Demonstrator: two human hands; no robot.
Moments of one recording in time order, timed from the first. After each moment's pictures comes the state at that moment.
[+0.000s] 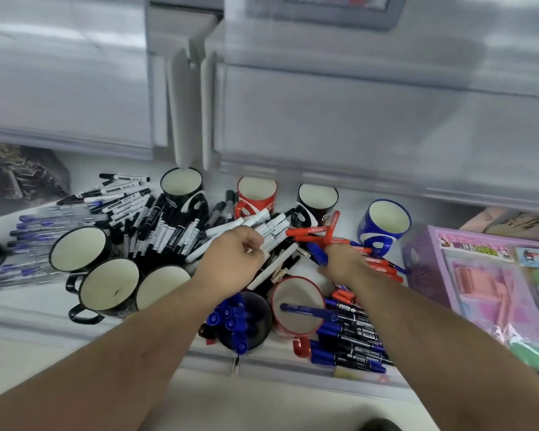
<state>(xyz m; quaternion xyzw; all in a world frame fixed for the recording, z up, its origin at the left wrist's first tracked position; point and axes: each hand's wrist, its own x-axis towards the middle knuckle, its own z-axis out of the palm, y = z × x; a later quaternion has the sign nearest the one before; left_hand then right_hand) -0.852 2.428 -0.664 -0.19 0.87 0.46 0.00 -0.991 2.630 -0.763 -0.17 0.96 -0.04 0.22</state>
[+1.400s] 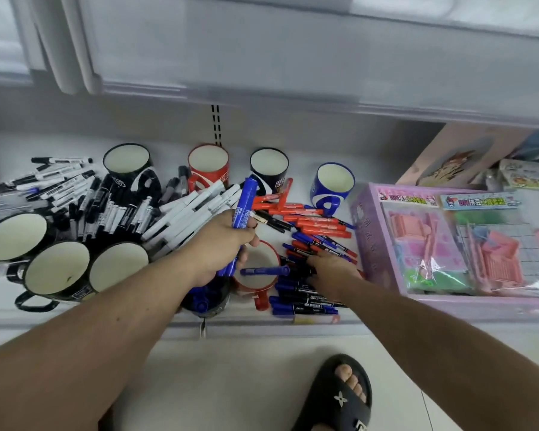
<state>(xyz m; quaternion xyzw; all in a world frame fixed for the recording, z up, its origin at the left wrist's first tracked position) -0.843 2.483 -0.655 -0.18 0.71 0.66 0.14 -0.904 2.718 -0.766 -0.21 0.95 0.04 0.23</state>
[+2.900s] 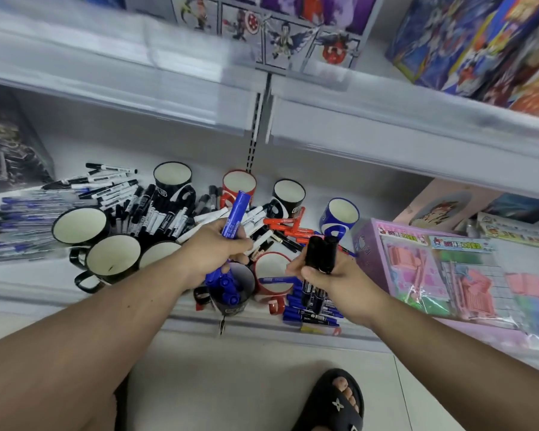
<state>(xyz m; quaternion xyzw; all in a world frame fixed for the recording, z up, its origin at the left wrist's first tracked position) -0.787 2.421 -0.626 -0.18 0.68 0.71 0.09 -0.808 2.663 -0.598 -0.13 0.81 -0.51 0.26</state>
